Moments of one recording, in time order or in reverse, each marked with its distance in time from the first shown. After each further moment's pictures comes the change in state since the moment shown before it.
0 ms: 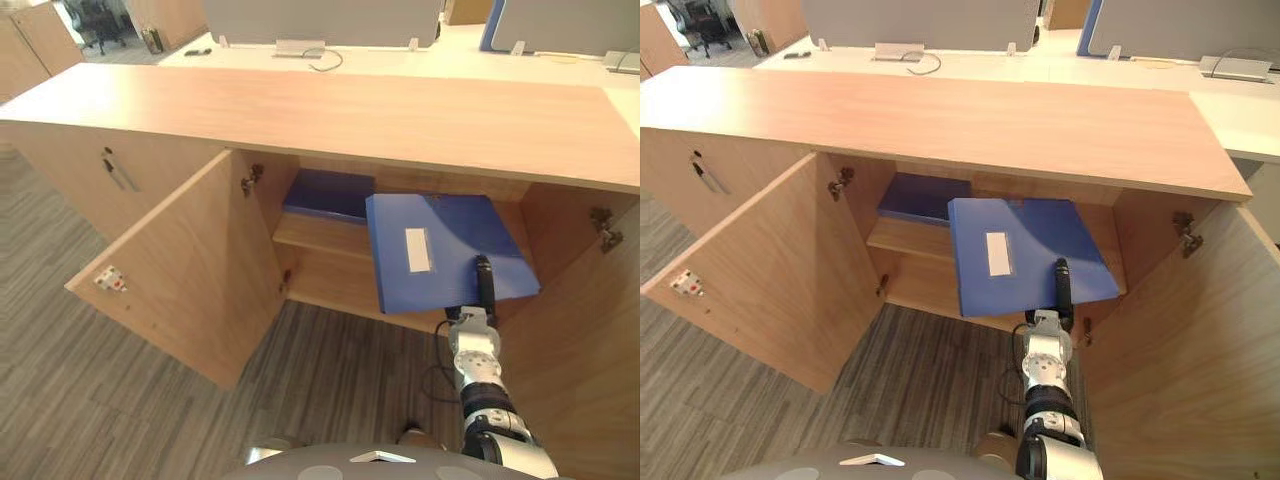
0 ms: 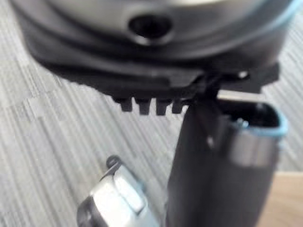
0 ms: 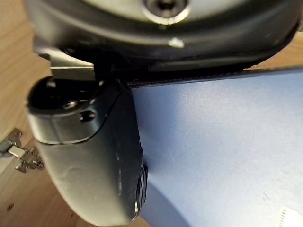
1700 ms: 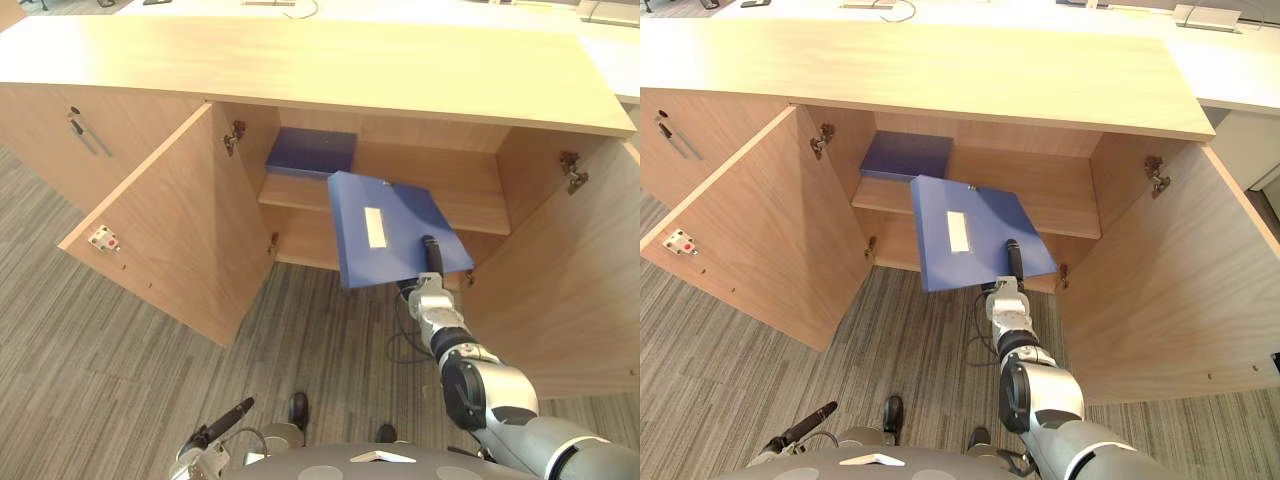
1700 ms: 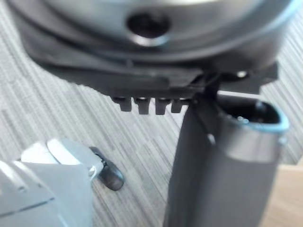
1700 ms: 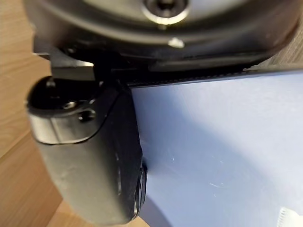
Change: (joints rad) left arm -0.252 0.102 -0.069 -0.013 -0.199 0.047 0.023; right arm -0.305 0.021 0.126 0.400 0.089 0.057 -0.001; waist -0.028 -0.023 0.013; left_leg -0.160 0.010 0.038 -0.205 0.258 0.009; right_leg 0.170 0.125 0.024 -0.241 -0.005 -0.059
